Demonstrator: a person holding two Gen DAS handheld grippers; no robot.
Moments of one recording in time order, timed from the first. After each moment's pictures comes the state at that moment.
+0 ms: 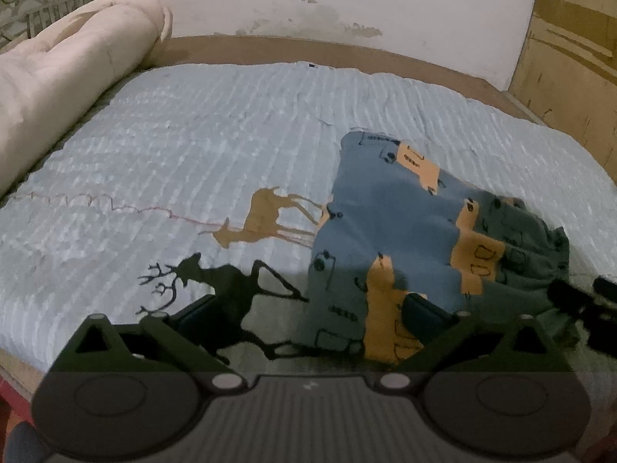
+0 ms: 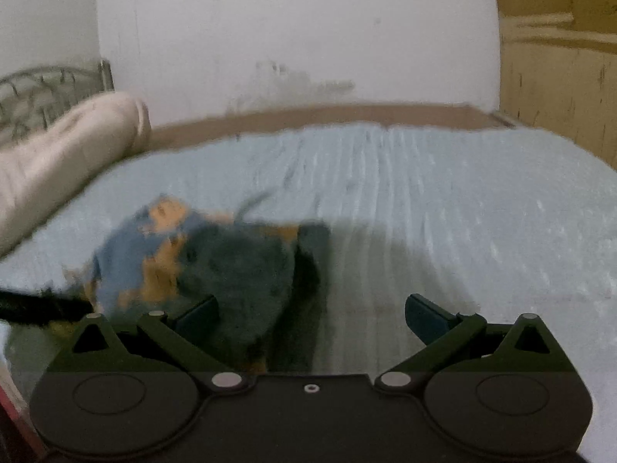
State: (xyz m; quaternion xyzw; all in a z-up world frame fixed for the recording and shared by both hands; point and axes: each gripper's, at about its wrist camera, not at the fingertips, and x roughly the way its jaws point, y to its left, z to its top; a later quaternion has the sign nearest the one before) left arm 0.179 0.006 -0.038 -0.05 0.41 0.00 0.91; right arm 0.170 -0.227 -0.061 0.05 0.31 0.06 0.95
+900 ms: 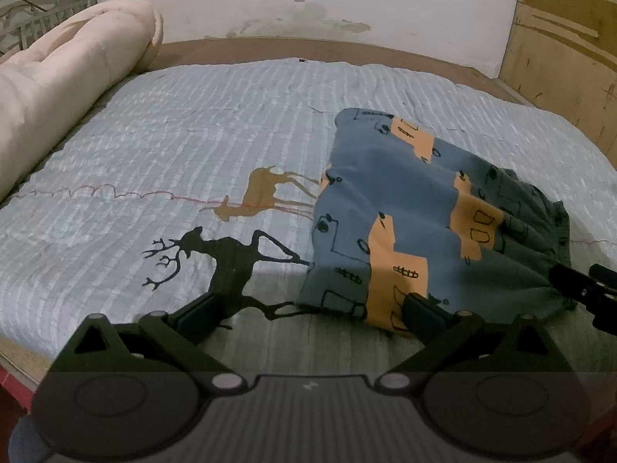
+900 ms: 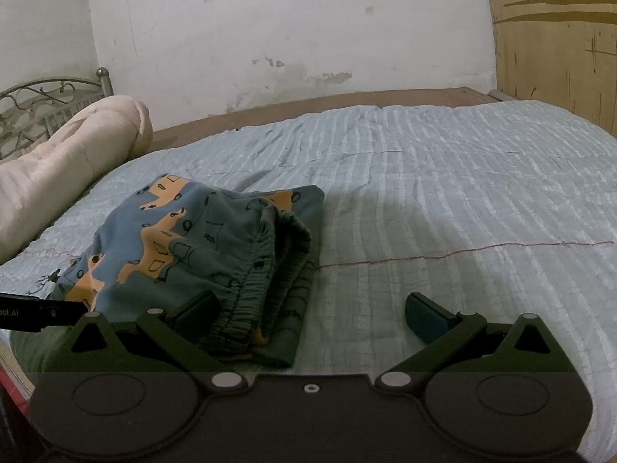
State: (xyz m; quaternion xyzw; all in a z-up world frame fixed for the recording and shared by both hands) left arm 0.160 0.005 -0.047 -0.03 0.41 0.00 0.91; right arm 0.152 -0.243 -0.075 0.08 0.30 0.07 0.95
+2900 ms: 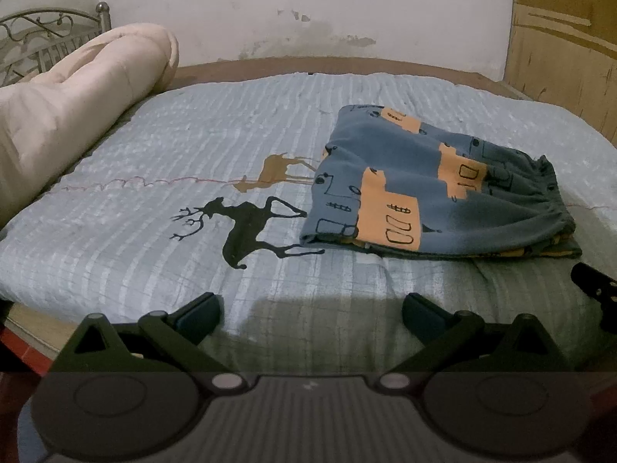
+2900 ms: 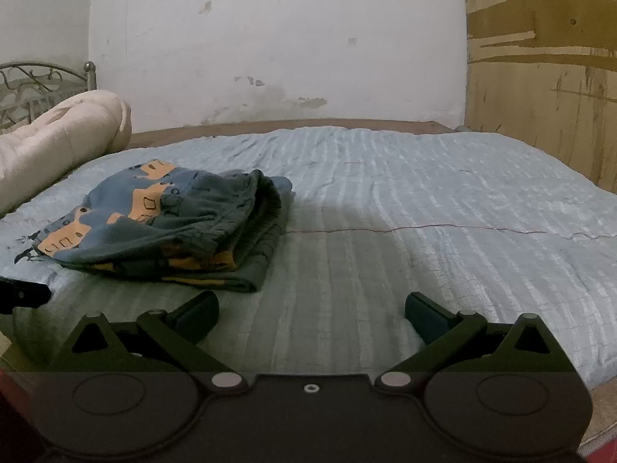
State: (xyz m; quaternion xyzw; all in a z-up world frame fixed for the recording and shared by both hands) left arm 0.105 -0.009 -0.055 0.01 0.37 0.02 0.93; right arm 0.098 -0.237 -0.090 0.02 0.26 0.01 0.97
